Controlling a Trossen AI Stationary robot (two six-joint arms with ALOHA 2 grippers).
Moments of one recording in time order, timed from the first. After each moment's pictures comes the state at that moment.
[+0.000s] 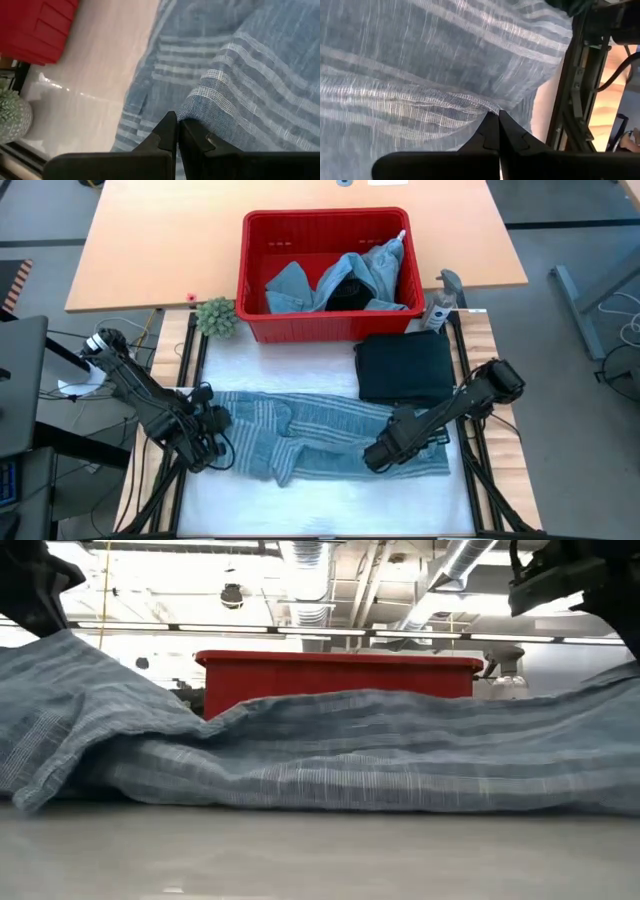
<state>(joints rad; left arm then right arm) -0.78 1.12 0.85 -1.21 -0.64 -0.98 0.48 1.78 1.40 -1.57 -0.01 1.89</state>
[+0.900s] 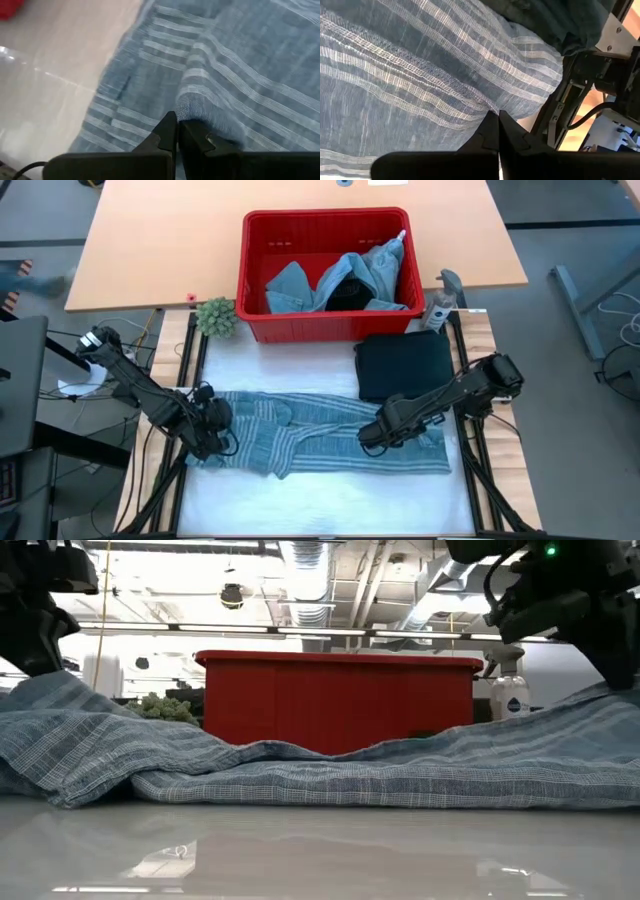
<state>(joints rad) -0.69 0.99 0.65 -1.00 -0.54 -1.00 0.35 1.76 1.33 -1.56 -0.01 1.54</state>
